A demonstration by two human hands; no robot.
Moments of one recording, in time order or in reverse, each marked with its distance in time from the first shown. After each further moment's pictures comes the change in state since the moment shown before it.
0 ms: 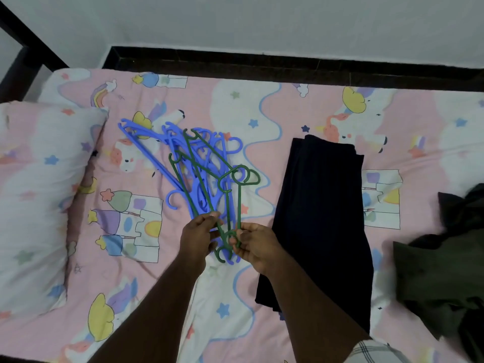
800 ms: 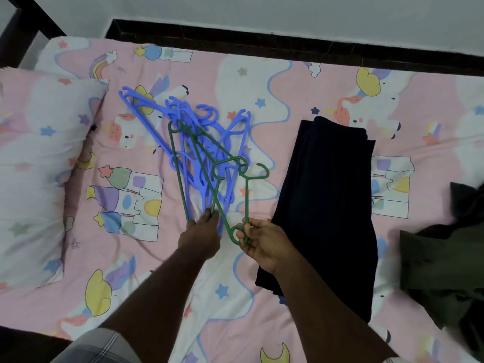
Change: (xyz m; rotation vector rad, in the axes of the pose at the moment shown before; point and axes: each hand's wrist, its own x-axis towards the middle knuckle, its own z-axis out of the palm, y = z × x) left_hand 0.064 -0.074 -0.037 1.652 -0.171 0.347; right_hand -0.010 0.024 -0.022 0.117 -0.055 0.065
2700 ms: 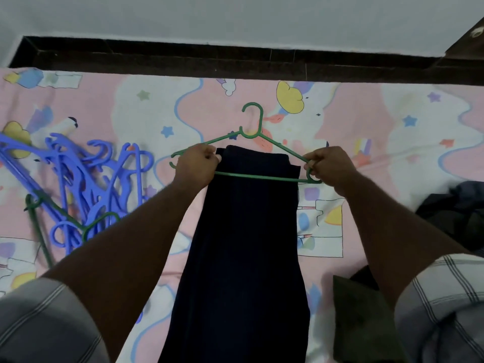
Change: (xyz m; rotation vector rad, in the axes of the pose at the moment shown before) left_hand 0.167 0.270 -0.179 -0.703 0.408 0.059; right_hand 0.074 -0.368 -0.242 -1.030 0.443 -0.648
